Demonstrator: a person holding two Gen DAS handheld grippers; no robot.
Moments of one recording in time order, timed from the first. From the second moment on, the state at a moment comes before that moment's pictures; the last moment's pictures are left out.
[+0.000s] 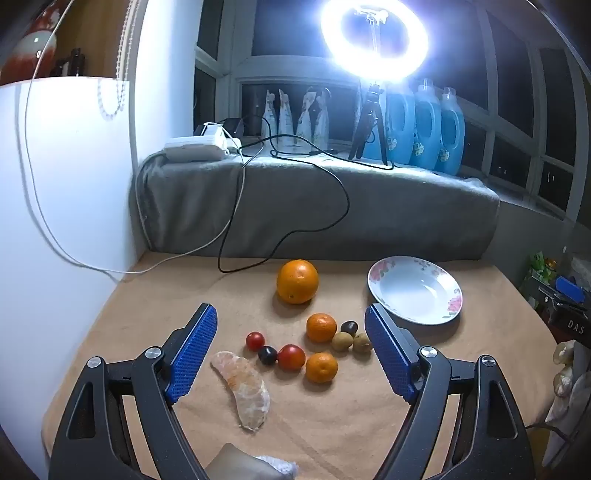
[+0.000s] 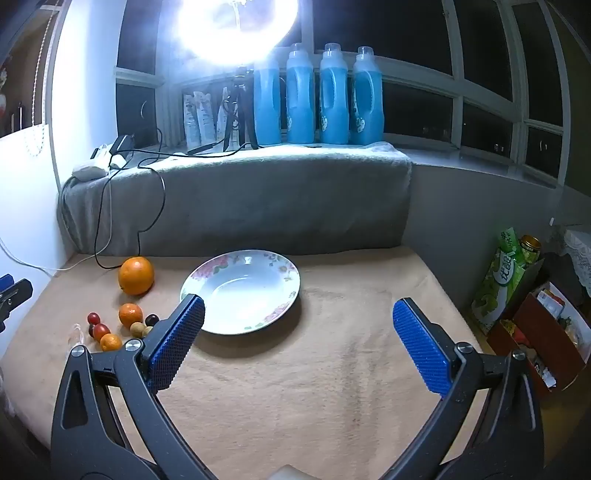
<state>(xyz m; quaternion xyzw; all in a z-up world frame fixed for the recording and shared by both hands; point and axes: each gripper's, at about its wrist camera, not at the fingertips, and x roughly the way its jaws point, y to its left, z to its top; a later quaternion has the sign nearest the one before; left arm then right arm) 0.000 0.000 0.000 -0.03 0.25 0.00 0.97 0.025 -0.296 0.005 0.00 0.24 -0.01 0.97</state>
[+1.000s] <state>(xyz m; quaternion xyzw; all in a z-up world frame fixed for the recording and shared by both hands) 0.001 0.004 0.000 -0.02 0.25 0.01 0.97 0.024 -0.289 0.005 0.00 0.25 0.00 0.97</state>
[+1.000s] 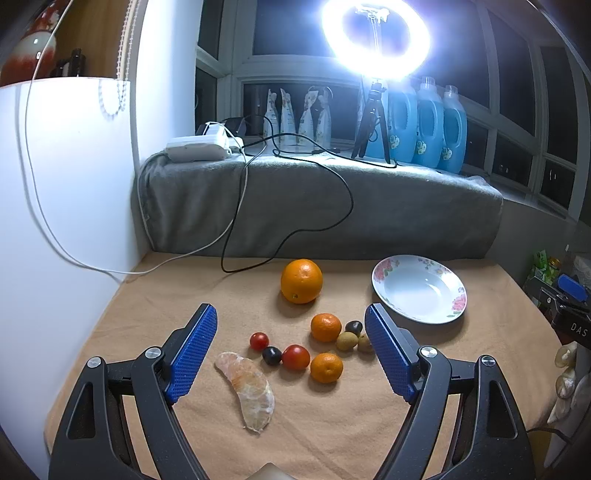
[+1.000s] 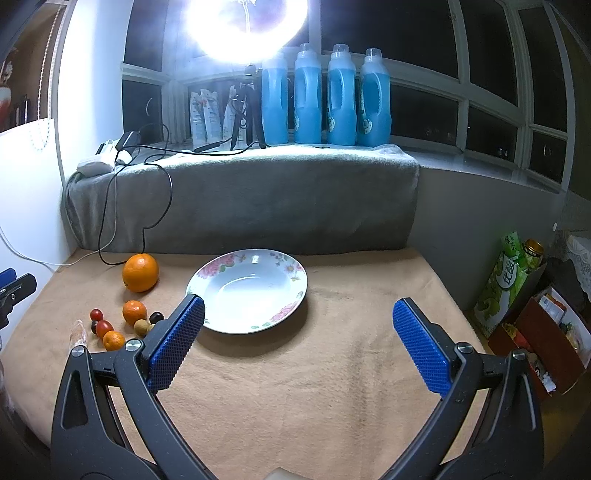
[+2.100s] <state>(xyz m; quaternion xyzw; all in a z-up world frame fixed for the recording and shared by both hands) 0.001 0.003 -0.003 -0.02 0.25 0.01 0.97 0.025 -0.289 0.003 0.01 0.25 0.00 0.97</state>
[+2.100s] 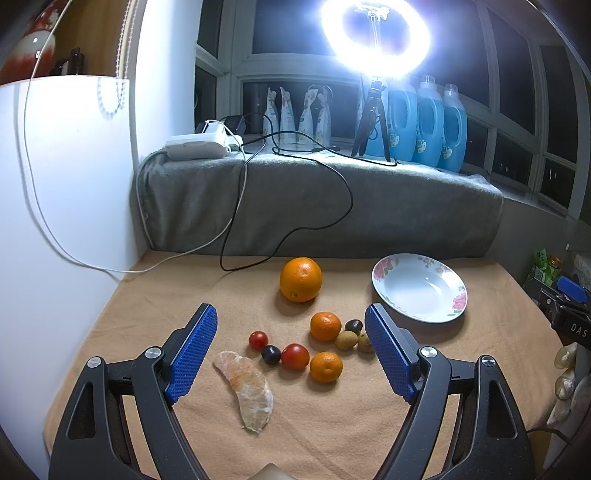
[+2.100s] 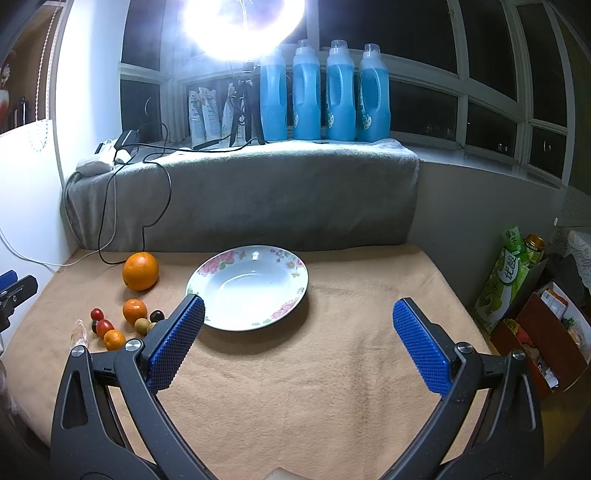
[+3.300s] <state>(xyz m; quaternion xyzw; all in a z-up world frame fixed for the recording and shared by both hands) 0.019 0.009 -0.019 -0.03 0.27 0.00 0.96 0.048 -0.275 -0.005 0.00 0.27 0.03 0.96</state>
